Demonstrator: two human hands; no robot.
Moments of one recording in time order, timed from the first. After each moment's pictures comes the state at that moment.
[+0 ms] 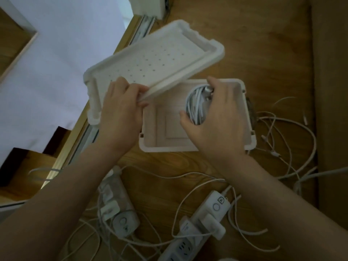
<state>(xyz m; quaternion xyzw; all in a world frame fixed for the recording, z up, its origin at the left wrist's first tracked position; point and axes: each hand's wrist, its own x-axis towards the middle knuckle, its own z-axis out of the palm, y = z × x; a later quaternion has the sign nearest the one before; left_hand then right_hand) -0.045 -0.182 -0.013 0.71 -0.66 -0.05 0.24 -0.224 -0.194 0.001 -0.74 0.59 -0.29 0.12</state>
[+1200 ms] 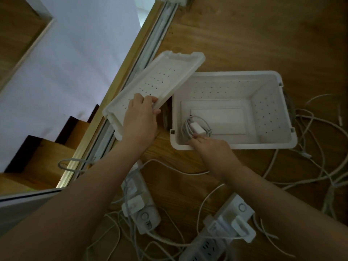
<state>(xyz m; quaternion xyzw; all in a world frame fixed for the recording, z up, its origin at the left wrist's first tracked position) -0.003 -0.173 -0.075 0.79 -0.57 -0.13 0.18 -0.199 -0.171 -0.092 -0.90 0.39 0.07 0.18</state>
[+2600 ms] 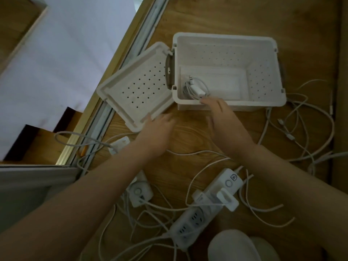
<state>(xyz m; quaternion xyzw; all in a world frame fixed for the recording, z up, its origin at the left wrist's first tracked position) -0.056 -0.130 -0.084 0.65 -0.72 -0.21 -0.12 -0.236 -0.170 -0.071 -0.84 0.46 -0.16 0.23</state>
